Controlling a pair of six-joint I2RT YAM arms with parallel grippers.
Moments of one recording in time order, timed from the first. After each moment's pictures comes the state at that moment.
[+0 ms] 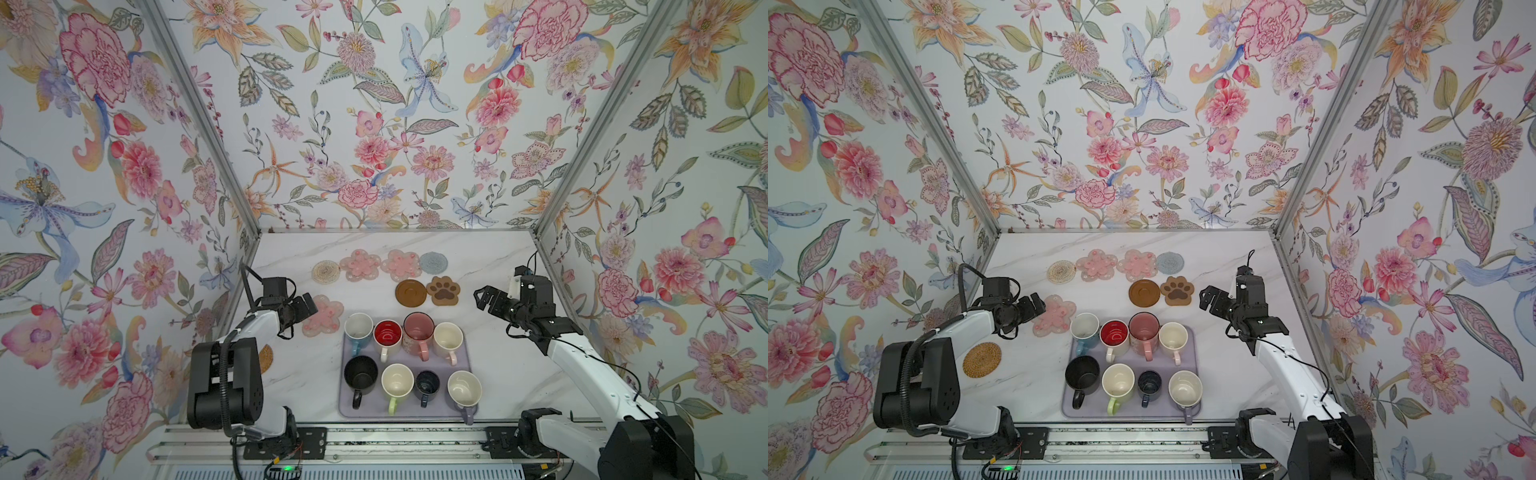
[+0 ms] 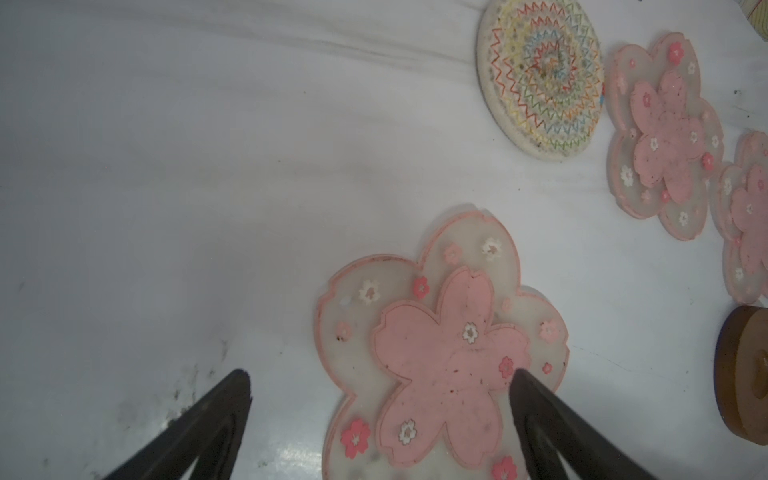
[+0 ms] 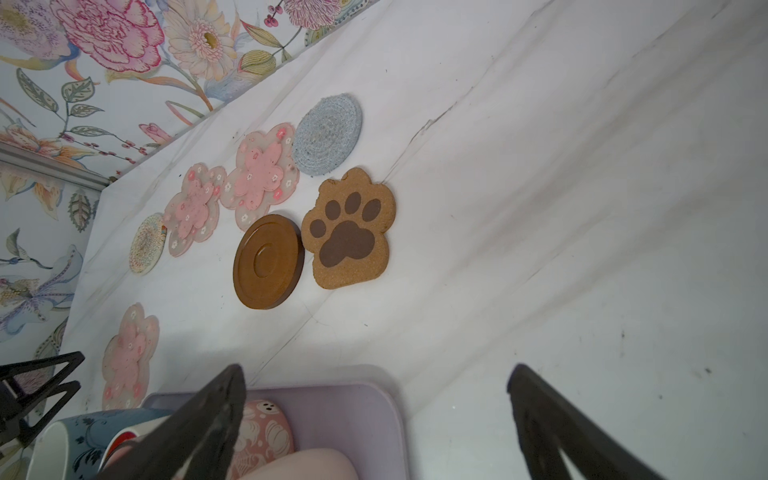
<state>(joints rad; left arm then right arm) 0.10 1.51 0.75 -0.23 0.14 -0.42 0.13 1.10 0.73 -0.30 -0.18 0.48</state>
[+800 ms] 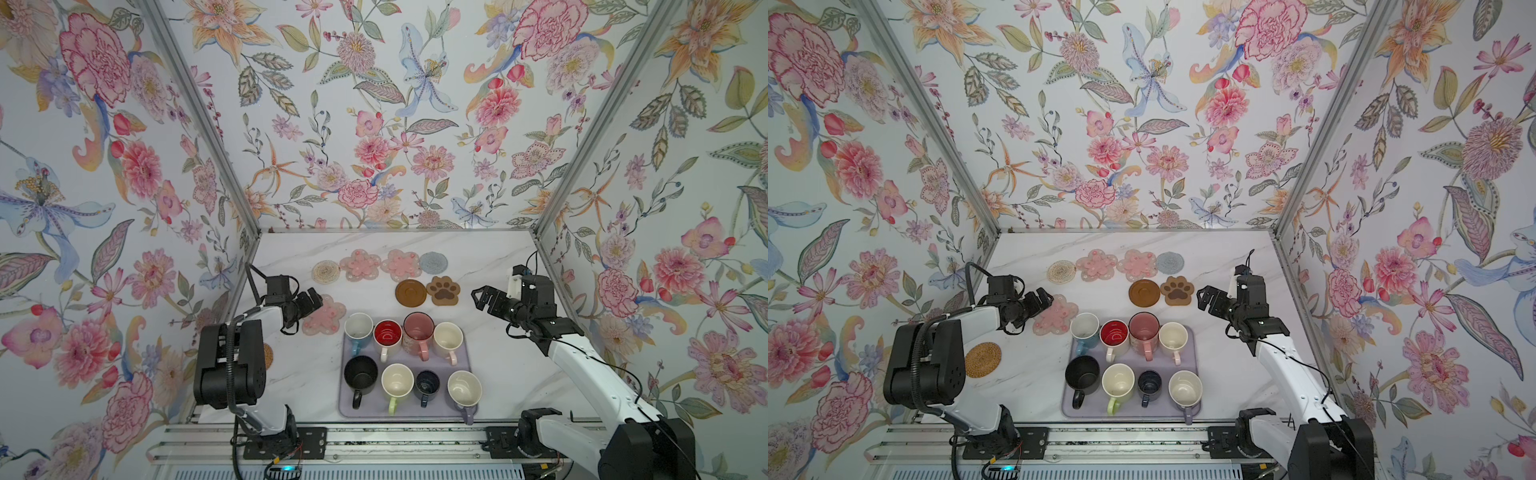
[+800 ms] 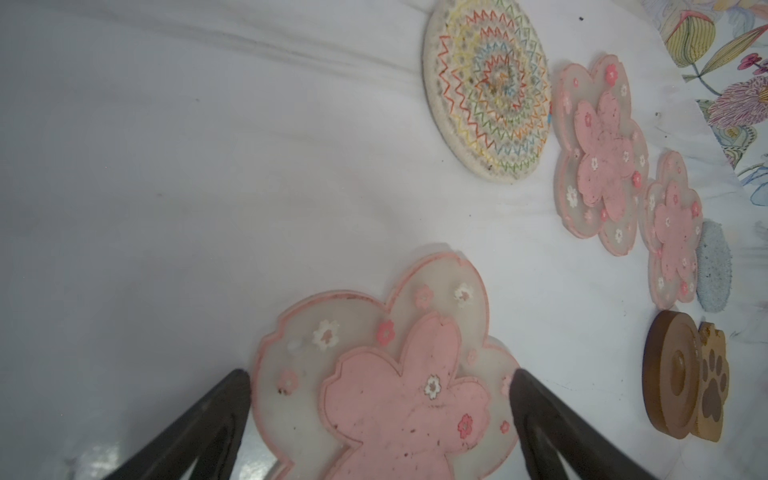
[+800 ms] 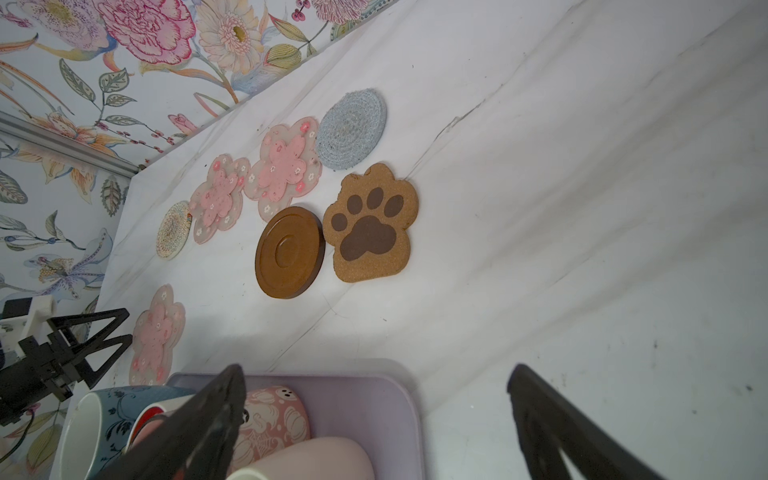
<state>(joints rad) 0.08 1.63 0.77 -0.07 0.27 -0.49 0.13 1.10 0.73 -0.30 -0.23 0.47</state>
